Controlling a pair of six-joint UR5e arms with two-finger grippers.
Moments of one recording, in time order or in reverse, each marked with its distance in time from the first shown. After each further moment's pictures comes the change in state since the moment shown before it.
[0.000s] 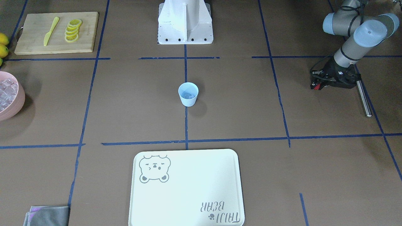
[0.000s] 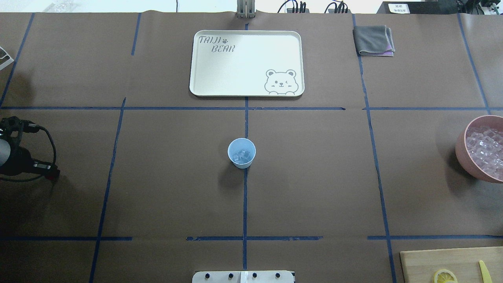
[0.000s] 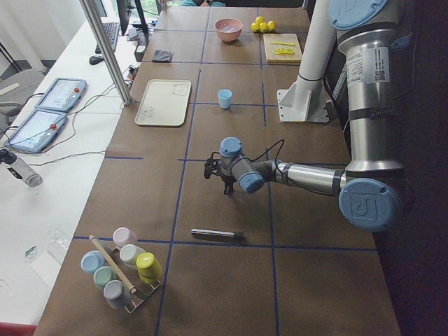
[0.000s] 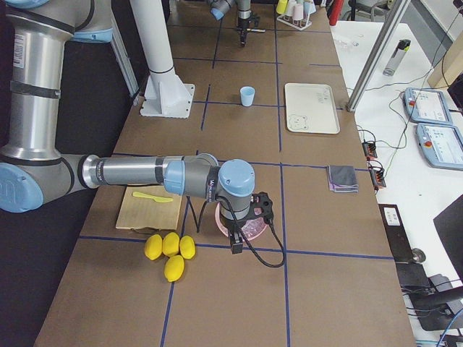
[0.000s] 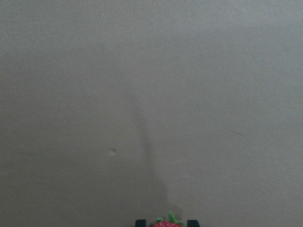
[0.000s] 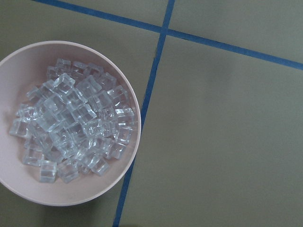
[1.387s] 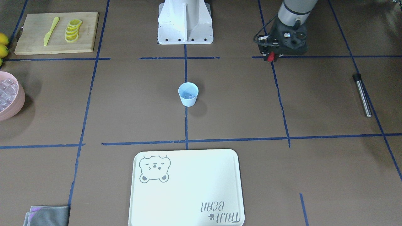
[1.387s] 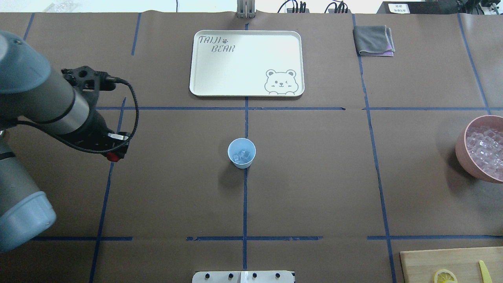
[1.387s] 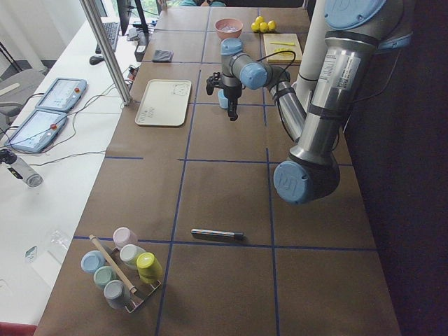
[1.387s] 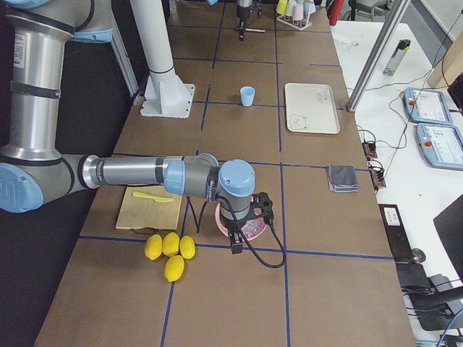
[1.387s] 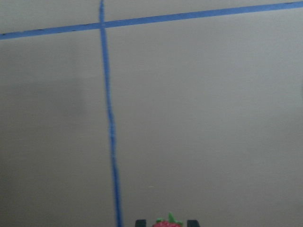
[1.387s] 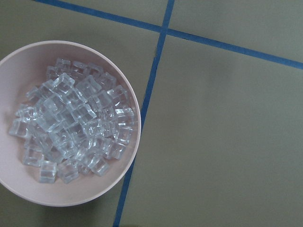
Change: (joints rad) left arm 0.108 -0.580 -0.393 1.038 0.051 -0.129; right arm 0.000 0.000 0.000 0.001 0.000 0.001
